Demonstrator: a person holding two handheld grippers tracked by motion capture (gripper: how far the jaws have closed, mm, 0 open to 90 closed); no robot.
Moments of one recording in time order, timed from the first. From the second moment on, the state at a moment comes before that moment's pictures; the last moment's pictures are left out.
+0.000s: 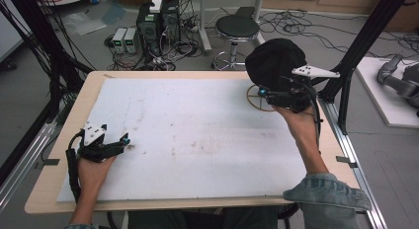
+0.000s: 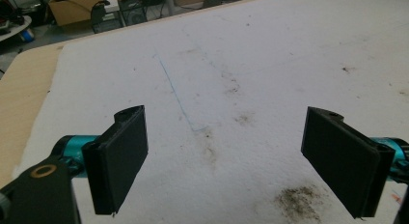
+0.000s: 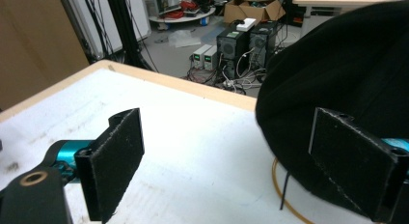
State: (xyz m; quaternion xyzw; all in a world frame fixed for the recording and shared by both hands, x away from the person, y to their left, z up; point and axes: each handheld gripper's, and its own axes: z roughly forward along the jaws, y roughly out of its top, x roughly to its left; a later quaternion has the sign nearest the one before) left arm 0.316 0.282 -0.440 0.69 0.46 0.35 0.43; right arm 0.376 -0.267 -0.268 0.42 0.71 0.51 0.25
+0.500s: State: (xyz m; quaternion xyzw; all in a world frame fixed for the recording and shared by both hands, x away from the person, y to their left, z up) left arm 0.316 0.282 -0.440 0.69 0.46 0.36 0.43; right arm 0.346 -0.248 -0.319 0.40 0.71 0.52 0.23
